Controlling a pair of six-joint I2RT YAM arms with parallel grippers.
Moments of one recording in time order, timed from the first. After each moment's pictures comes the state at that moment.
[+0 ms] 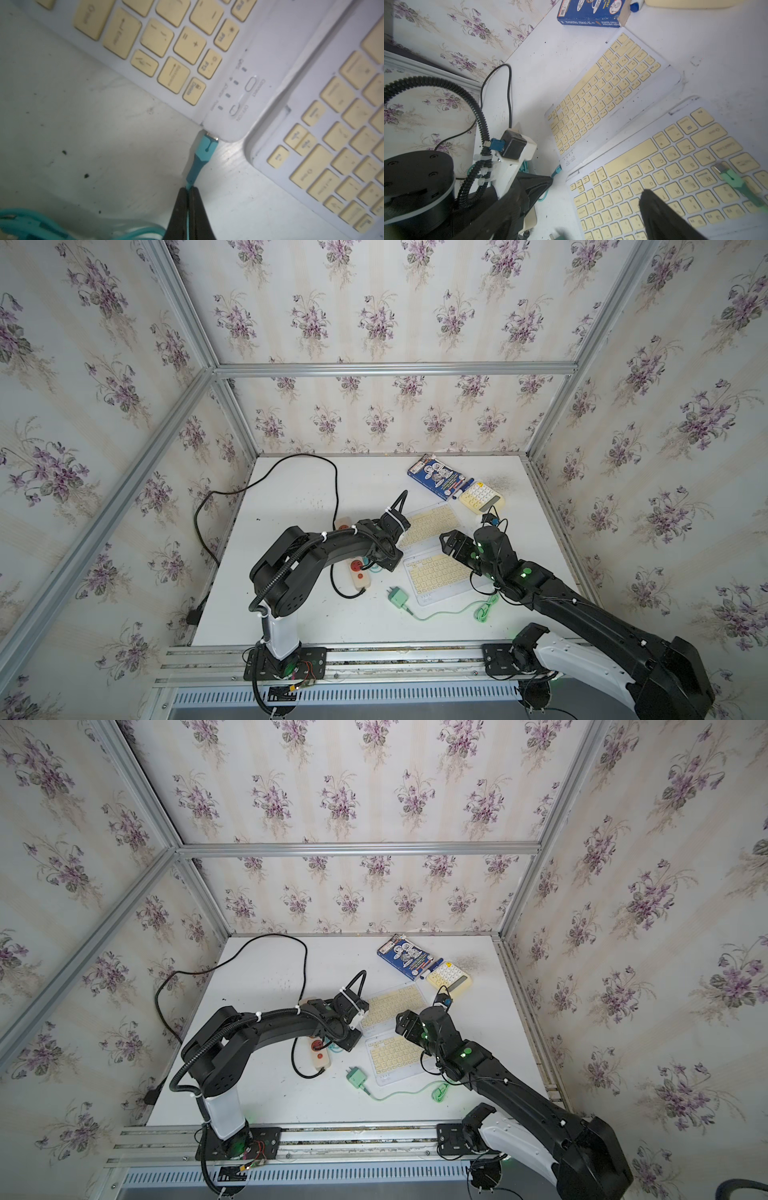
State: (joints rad) left arm -0.75 1.84 1.15 -0.59 0.00 -0.11; right arm 0.59 0.95 0.55 -0.26 0.12 0.99
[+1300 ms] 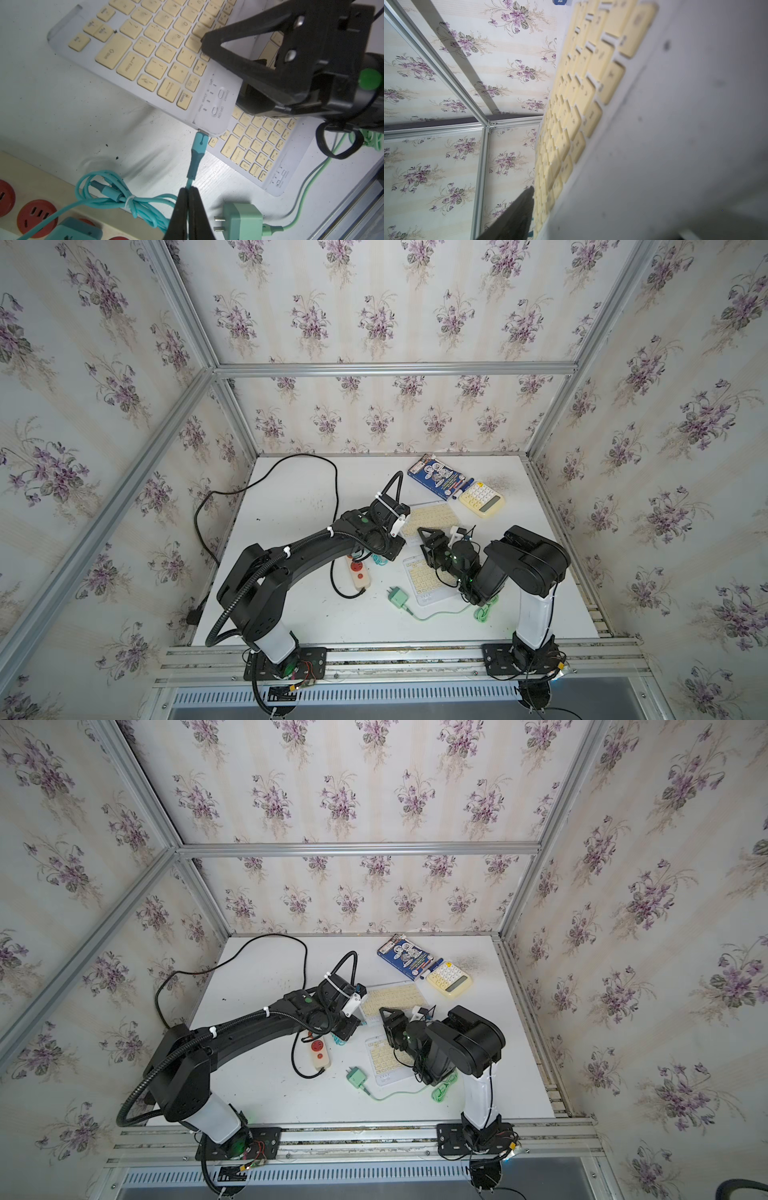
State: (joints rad) left arm -0.74 1.65 1.20 -0.65 0.06 -0.11; right arm 0.59 1.95 0.37 1.31 -0.04 1.55
